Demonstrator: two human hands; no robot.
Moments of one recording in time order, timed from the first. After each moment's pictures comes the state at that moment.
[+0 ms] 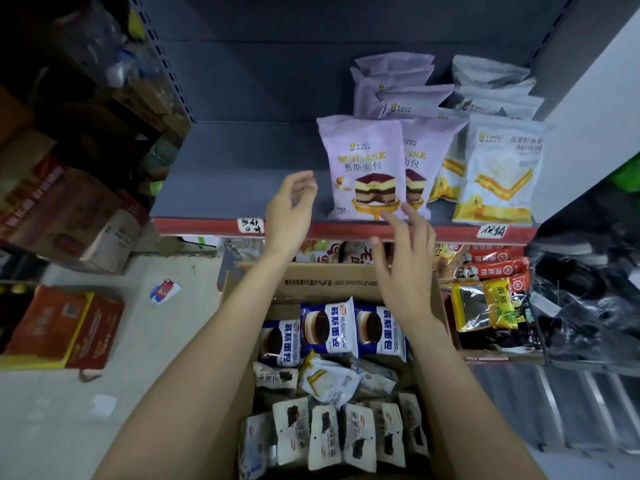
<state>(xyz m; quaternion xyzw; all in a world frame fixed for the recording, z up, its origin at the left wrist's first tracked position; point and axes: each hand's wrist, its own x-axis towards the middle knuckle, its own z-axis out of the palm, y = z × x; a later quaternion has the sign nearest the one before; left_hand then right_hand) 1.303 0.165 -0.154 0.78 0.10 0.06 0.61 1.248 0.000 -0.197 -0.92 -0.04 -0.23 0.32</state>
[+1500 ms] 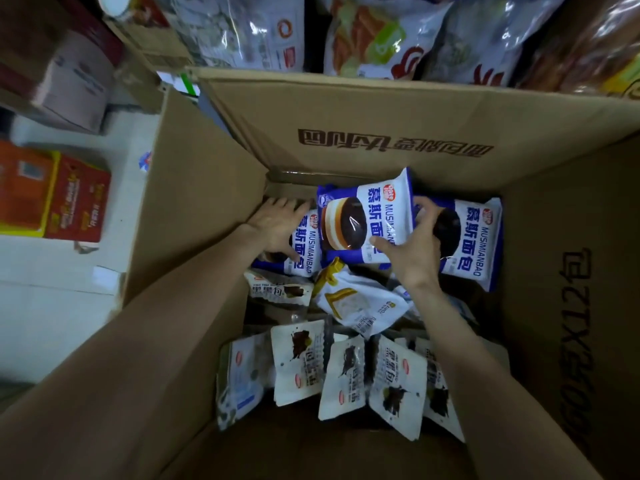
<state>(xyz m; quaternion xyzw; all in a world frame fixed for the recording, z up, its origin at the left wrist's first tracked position) 1.254 0.265 -0.564 0.92 -0.19 -0.34 -0.07 1.213 0.027 -0.520 -0.86 0.18 0.15 0.46</state>
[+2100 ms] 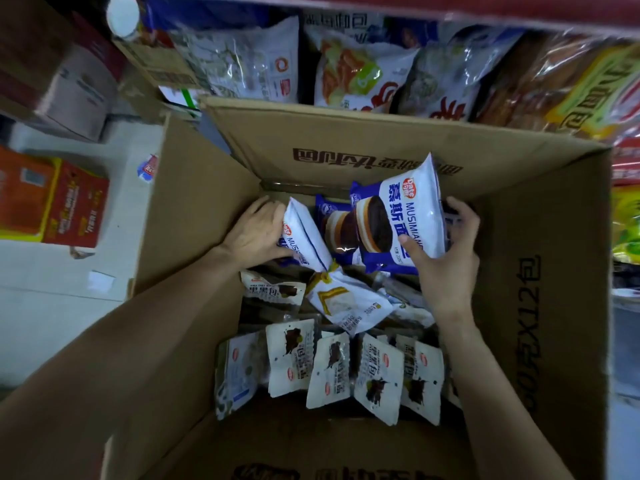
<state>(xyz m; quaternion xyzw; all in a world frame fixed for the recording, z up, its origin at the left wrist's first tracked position) 1.221 0.274 -0.516 0.98 -0.20 -0.07 0.05 1.191 -0.013 -0.439 -0.84 0.17 0.03 0.51</state>
